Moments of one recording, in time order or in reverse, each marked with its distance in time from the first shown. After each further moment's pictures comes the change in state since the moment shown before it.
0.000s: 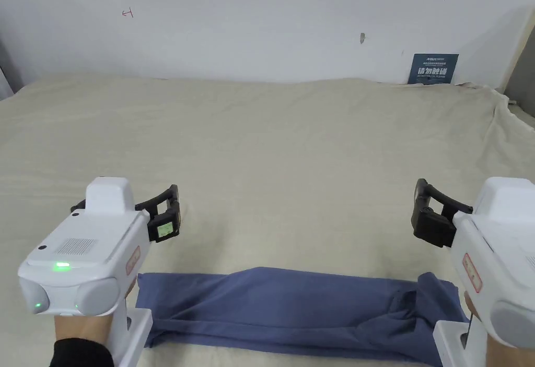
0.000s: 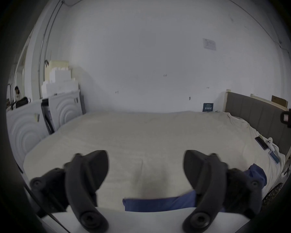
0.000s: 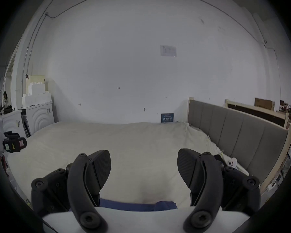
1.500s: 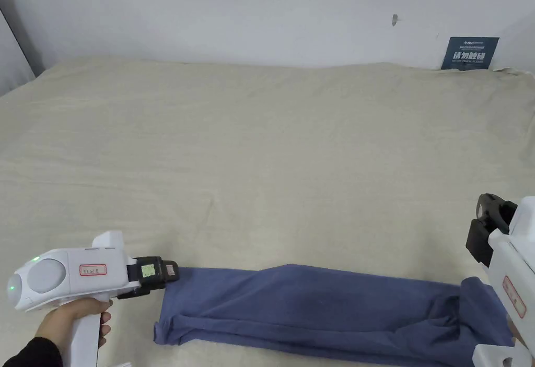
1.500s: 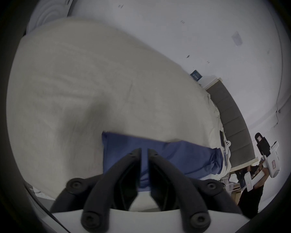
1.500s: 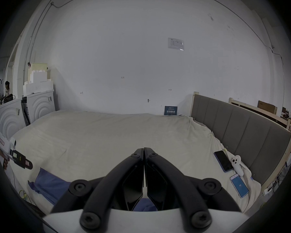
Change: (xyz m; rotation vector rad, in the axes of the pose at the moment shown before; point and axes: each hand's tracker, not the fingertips) left arm -0.136 -0.104 -0.087 -0.732 -0.320 0.547; right arm -0.015 -0.027 -0.029 -0.090 0.026 0.048
